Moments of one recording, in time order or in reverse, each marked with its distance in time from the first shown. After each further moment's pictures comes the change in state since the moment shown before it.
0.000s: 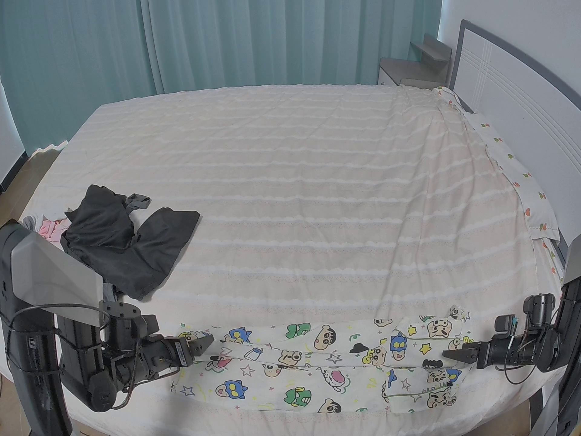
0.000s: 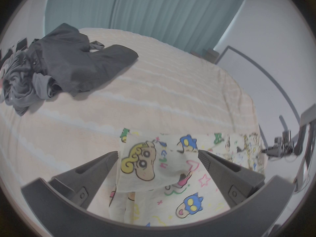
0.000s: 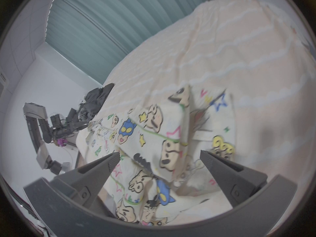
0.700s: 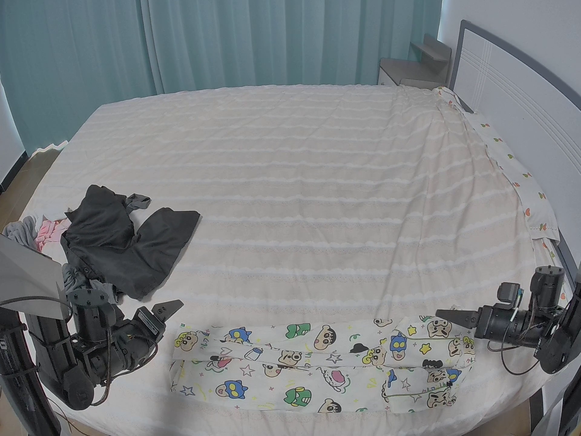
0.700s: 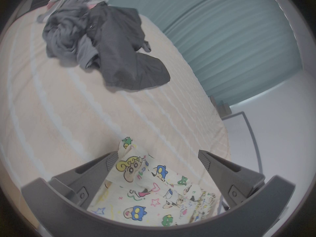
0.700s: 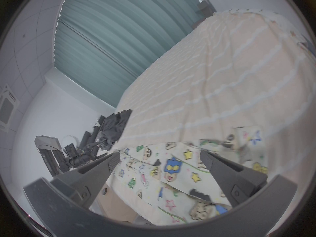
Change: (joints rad) left arm 0.076 -0.179 0.058 0.000 -0.020 -0.614; right arm 0.200 -0.264 -0.007 -0.122 -0.079 0.460
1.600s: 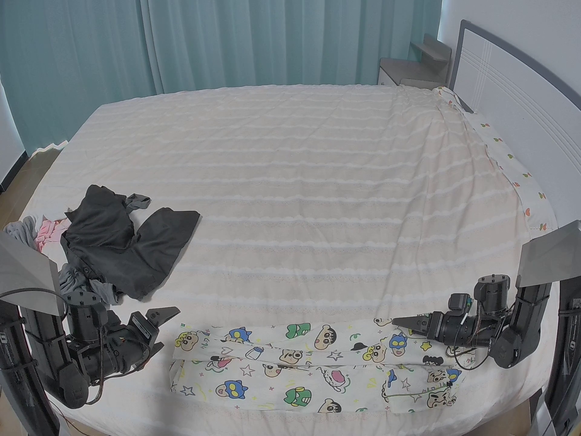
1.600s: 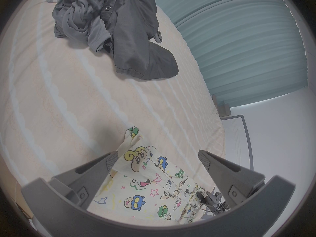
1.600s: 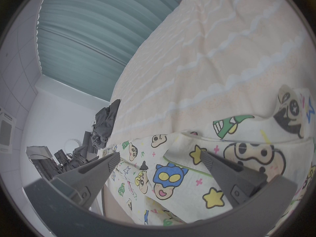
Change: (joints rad) left arm 0.078 0.019 0.029 0.000 -0.151 -0.049; right arm 0.154 0.365 -0.267 0.000 -0.066 0.144
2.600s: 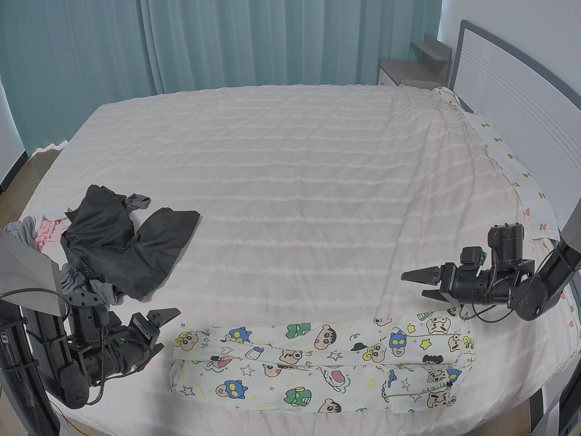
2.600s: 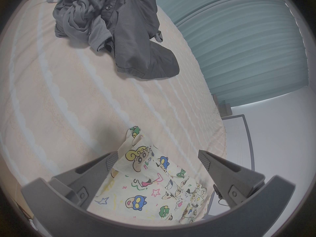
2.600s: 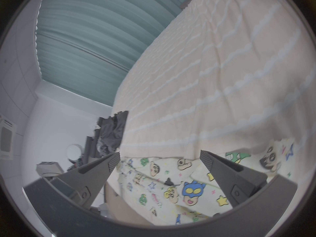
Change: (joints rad) left arm -0.005 0.008 0.000 0.000 0.008 0.004; right arm -0.011 -0.324 -0.253 0.569 0.004 0.026
